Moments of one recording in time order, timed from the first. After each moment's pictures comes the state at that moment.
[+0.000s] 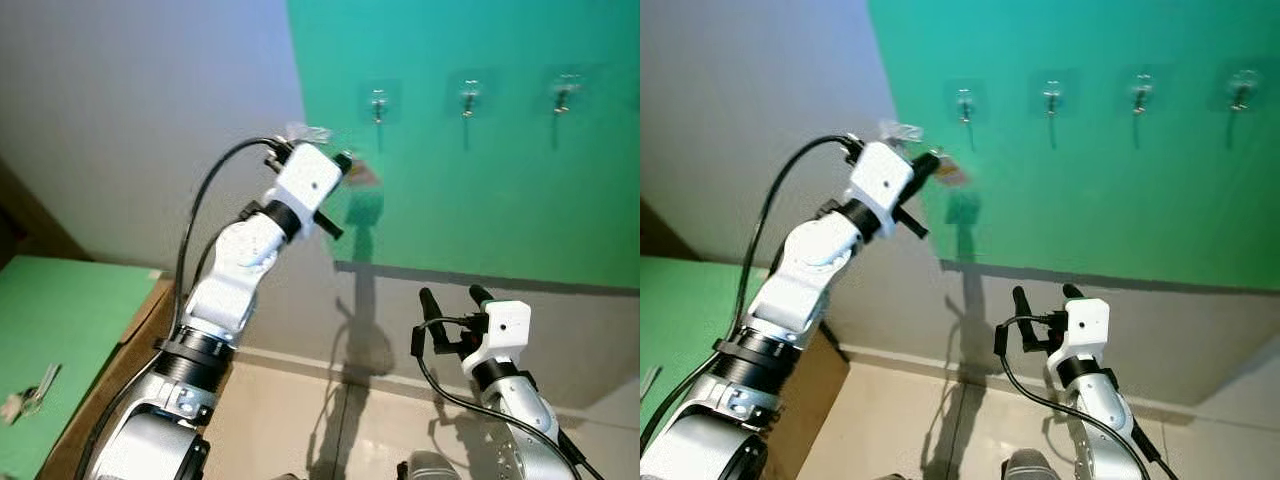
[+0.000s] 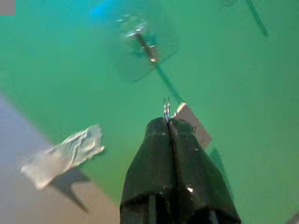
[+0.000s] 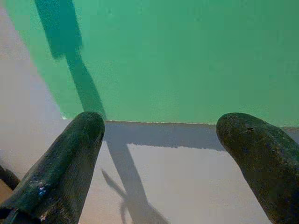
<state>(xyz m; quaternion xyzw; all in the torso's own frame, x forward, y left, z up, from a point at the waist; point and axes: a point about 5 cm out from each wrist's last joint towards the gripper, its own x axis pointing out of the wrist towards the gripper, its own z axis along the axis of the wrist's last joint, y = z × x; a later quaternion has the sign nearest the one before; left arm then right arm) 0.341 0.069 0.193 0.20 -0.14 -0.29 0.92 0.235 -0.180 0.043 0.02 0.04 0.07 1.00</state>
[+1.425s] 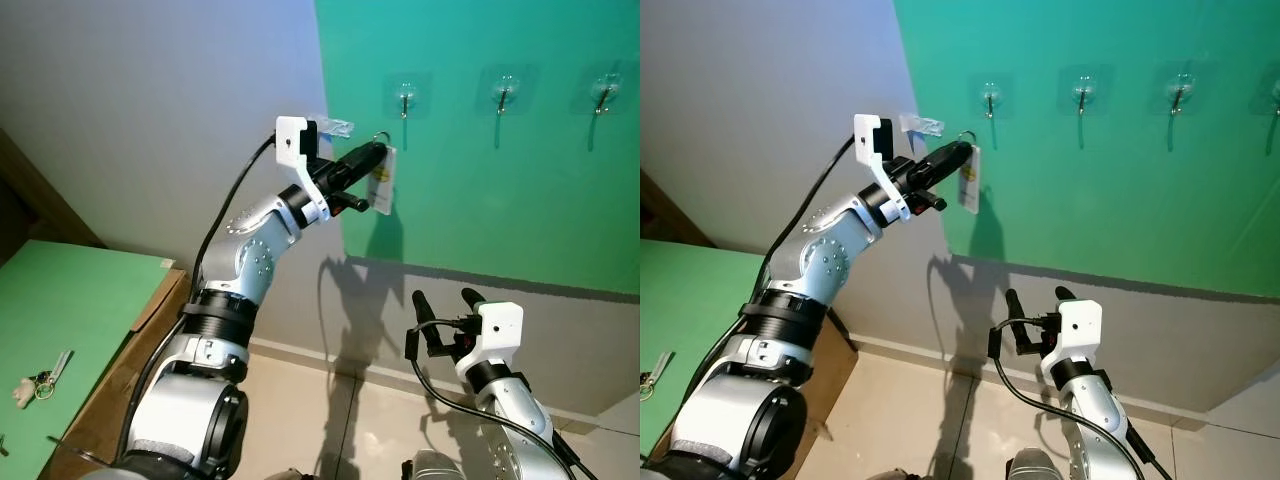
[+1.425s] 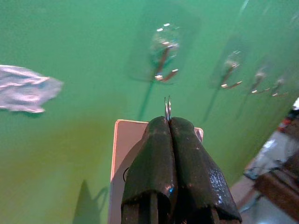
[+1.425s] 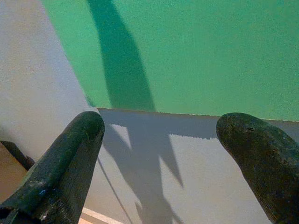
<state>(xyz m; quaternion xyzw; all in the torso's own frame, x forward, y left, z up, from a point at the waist) 0.360 0.053 0.205 -0.23 -0.02 -0.45 0.86 0.233 -0.173 0.041 0.03 0.04 0.08 1.00</state>
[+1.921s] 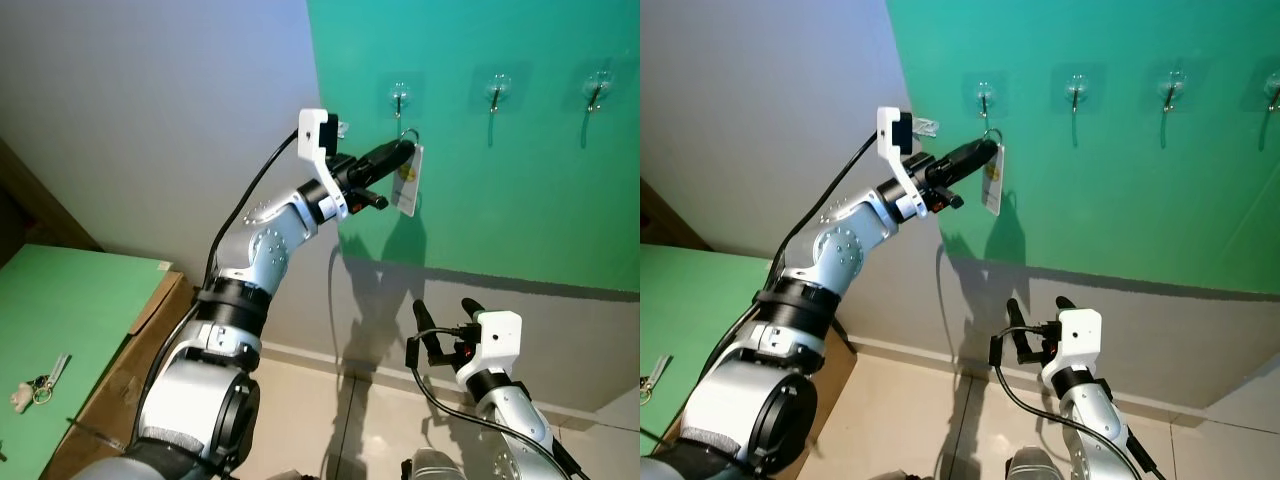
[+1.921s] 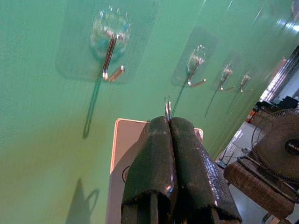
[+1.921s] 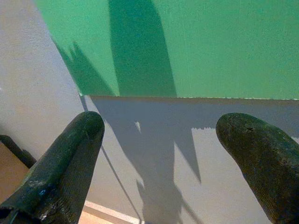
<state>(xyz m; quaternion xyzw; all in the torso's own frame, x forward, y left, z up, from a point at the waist) 0.361 0.036 0.211 -0.24 -0.01 -0.50 0.83 0.226 -0.174 0.031 0.03 0.06 0.08 0.99</state>
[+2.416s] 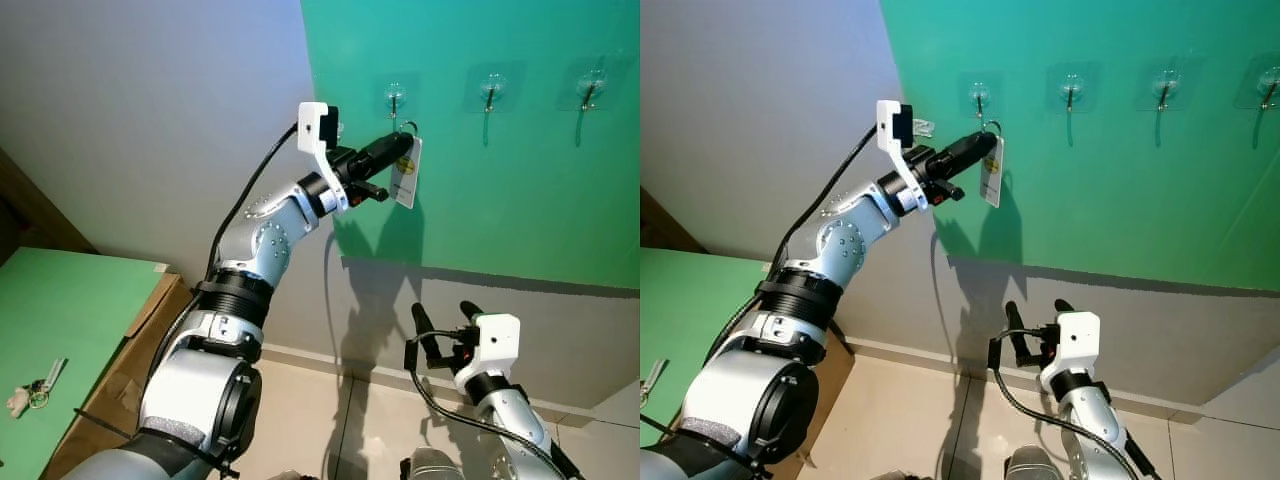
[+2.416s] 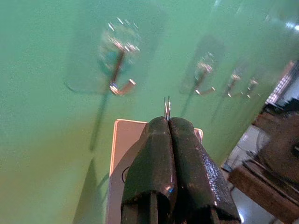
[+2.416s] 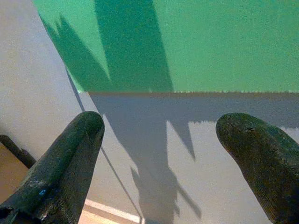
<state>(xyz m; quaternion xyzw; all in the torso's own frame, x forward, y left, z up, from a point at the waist) 0.368 0.039 0.215 -0.24 -0.02 -0.48 0.84 0.225 -0.172 0.031 0.04 0.06 0.08 0.99</state>
